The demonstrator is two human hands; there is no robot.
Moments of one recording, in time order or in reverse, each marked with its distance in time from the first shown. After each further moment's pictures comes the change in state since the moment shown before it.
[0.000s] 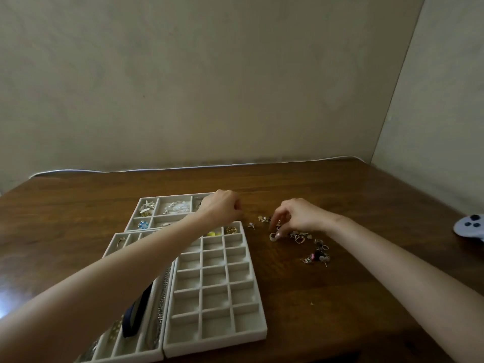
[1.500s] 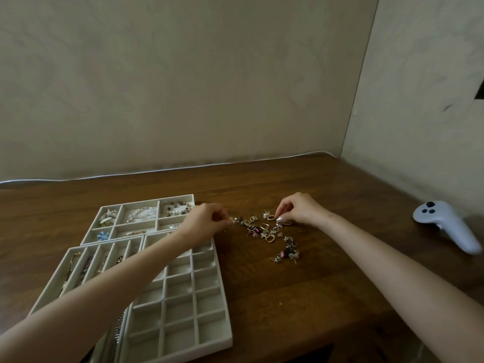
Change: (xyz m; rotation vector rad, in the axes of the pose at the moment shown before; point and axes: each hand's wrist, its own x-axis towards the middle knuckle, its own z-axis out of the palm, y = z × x) left_hand -0.005 0.017 0.031 -0.412 0.036 0.102; right_hand -0.011 0.069 -0.011 0.127 0.233 0.229
